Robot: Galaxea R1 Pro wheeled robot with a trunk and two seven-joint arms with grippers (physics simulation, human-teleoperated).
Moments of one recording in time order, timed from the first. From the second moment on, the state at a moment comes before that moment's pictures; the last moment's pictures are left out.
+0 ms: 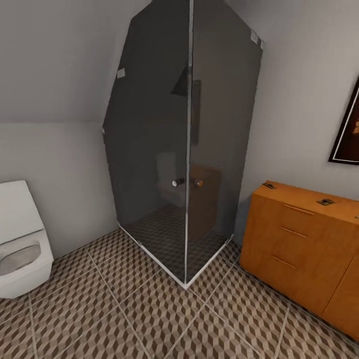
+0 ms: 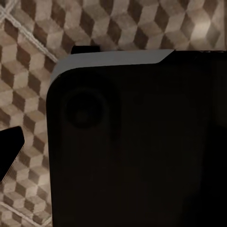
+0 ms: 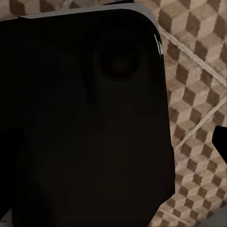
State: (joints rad) left arm 0.00 -0.03 0.01 -0.11 0.01 -0.01 0.00; right arm 0.00 0.00 -0.05 0.00 -0.11 -0.03 0.00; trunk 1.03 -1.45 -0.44
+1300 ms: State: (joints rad) left arm 0.00 -0.03 0.00 -0.10 0.02 -0.01 0.00; right arm 0.00 0.00 -0.05 0.00 -0.11 -0.03 0.00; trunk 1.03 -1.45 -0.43
